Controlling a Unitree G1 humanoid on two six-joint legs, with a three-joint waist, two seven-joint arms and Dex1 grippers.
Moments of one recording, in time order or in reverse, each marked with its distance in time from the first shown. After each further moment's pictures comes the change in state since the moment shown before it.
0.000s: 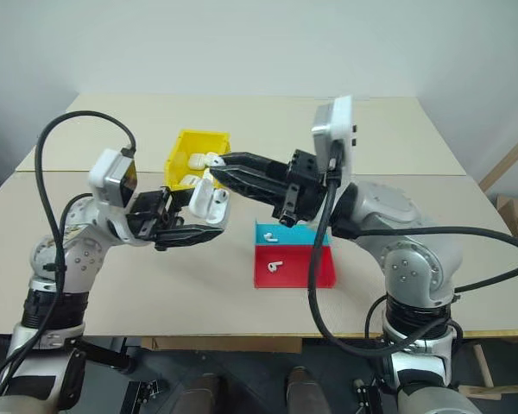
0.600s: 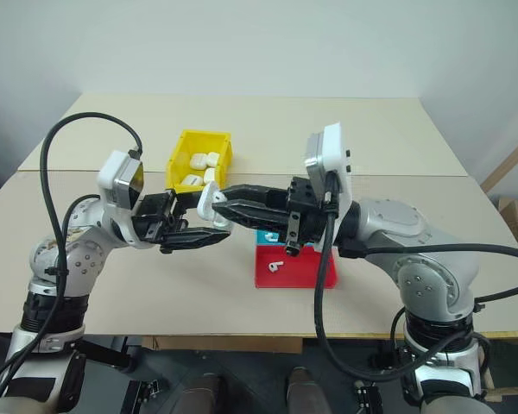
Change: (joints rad) left arm 0.018 0.002 -0.008 -0.056 0.002 0.025 0.031; right arm 0.071 -0.141 0.080 -0.073 0.068 -0.006 0.018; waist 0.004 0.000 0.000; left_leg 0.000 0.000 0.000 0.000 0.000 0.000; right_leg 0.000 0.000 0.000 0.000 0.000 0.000
